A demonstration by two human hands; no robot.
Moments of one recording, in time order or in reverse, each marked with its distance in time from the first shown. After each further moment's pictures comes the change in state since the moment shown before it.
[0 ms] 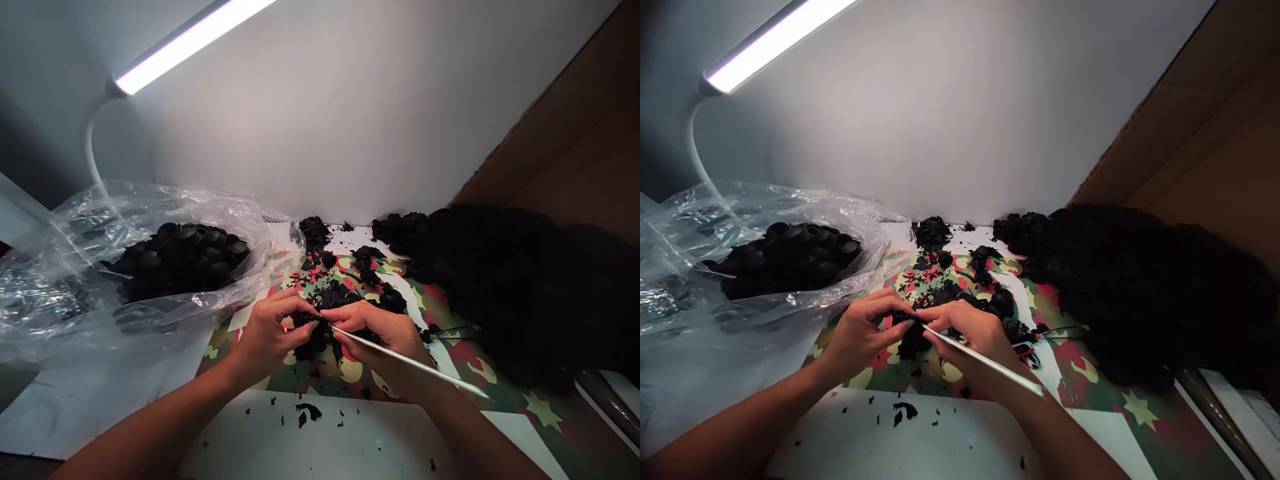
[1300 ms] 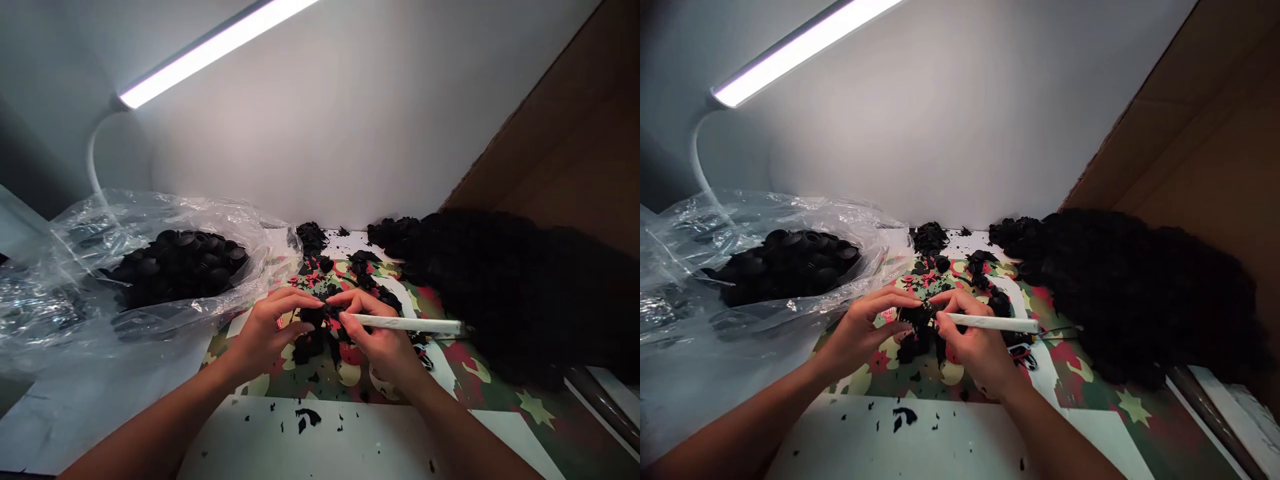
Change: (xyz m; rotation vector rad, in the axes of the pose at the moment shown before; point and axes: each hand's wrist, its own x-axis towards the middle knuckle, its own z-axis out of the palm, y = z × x) left_hand 0.006 -0.005 -0.010 -0.097 -0.098 0.031; right_hand 0.010 0.002 0.007 0.113 0.156 0.171
